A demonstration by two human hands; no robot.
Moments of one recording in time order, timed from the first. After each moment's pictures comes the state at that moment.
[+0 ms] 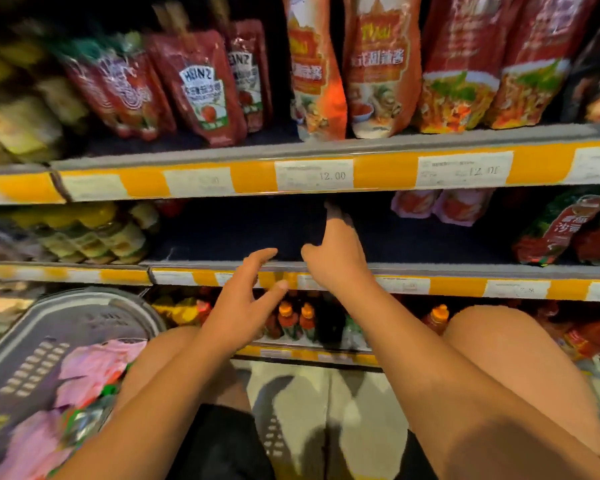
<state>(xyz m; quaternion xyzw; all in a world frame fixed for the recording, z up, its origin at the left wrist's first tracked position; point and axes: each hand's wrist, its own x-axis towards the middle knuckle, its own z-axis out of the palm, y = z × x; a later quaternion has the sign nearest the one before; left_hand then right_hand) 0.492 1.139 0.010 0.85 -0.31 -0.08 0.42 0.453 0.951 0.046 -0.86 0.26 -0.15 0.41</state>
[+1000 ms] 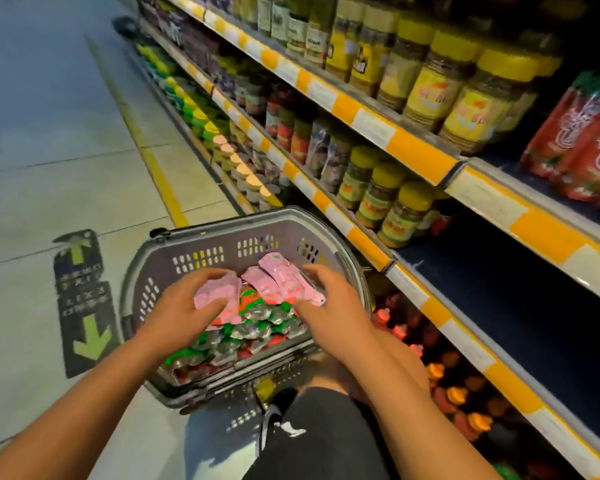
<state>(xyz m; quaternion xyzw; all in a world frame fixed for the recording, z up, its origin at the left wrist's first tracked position) 0.414 1.558 -0.022 0.91 0.12 0.07 0.40 0.496 1.302 0.040 -0.88 -0.22 0.10 0.40</state>
